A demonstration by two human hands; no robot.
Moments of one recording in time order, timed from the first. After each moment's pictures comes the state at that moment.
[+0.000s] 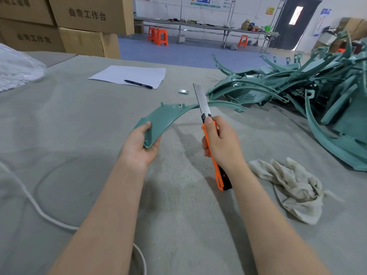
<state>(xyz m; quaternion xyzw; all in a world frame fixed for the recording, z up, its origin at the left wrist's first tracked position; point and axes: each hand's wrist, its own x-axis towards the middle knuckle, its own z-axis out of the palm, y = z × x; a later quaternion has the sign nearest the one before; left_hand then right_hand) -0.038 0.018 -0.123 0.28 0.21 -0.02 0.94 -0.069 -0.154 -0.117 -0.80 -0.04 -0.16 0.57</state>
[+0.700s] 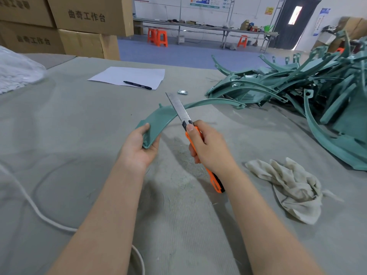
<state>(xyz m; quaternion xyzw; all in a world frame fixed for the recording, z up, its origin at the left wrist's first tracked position) -0.036 0.017 -0.125 0.27 0.21 -0.02 0.94 -0.076 -0.142 -0.119 -0.85 -0.13 -0.13 0.49</state>
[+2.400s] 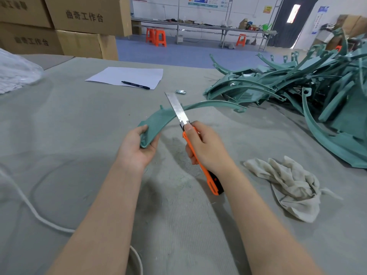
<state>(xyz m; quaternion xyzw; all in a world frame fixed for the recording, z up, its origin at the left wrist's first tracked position) -0.037 0.017 -0.124 0.27 0.20 -0.03 0.94 -0.072 -0.143 -0.122 -0.83 -0.11 -0.08 0.54</state>
